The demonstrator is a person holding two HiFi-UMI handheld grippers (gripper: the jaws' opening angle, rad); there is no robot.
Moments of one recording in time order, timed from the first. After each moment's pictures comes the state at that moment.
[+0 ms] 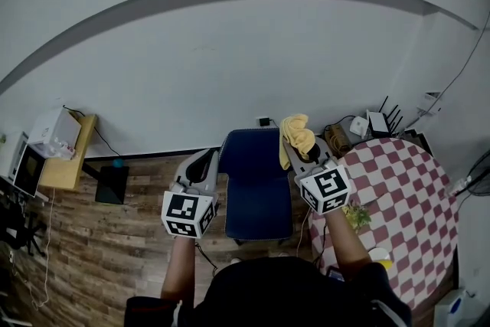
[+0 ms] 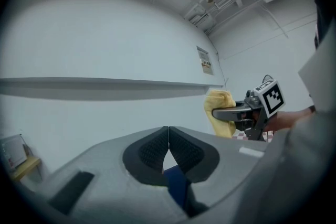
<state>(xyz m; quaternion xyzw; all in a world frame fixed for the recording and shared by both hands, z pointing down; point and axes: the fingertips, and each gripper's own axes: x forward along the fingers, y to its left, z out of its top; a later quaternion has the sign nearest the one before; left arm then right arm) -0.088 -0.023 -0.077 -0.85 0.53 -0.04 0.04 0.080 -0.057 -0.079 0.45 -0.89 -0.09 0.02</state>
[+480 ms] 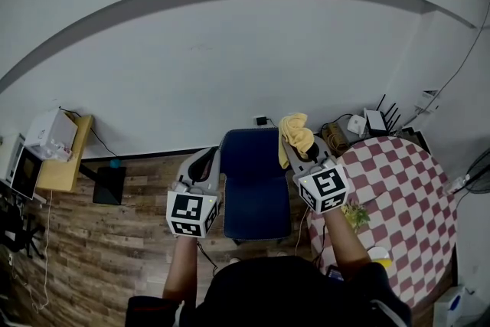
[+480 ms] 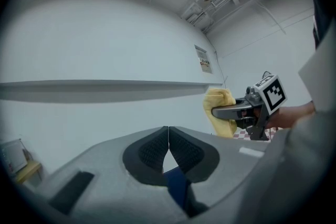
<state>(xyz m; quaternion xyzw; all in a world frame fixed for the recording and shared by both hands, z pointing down) -0.080 -0.033 -0.074 -0.85 0.52 -0.05 0.06 0.082 -0.064 -0.075 0.46 -0.88 -0.09 0.03</state>
